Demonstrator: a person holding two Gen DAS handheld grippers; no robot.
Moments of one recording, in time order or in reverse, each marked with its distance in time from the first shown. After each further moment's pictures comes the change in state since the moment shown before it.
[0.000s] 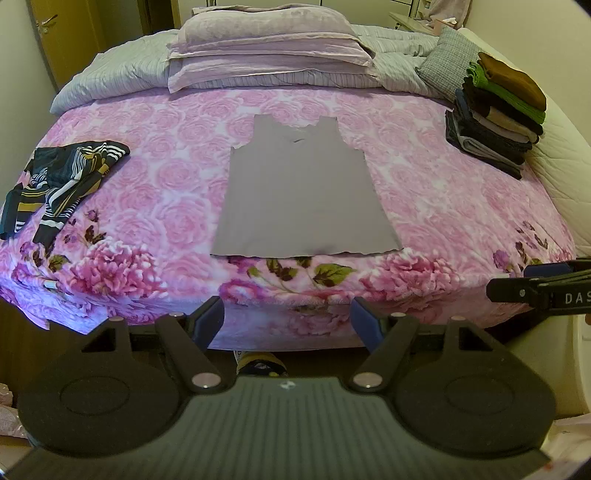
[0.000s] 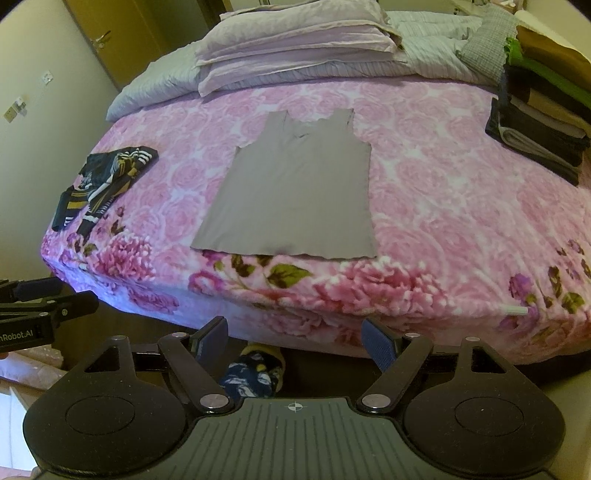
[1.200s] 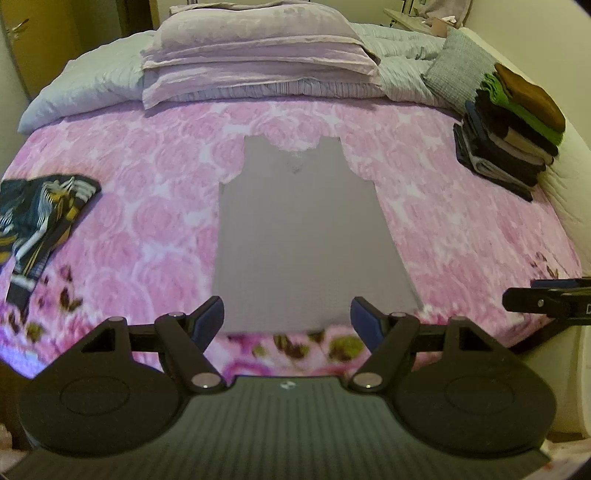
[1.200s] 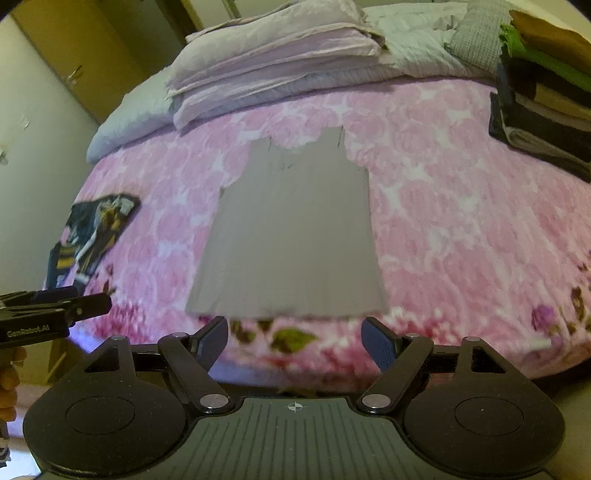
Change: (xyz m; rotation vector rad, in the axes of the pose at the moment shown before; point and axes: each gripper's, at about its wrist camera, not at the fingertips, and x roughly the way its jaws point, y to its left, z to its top) left arm 0.104 0.042 0.140 0.037 0.021 -0.059; right arm 0.063 -0.021 0.120 0.134 -0.030 0.004
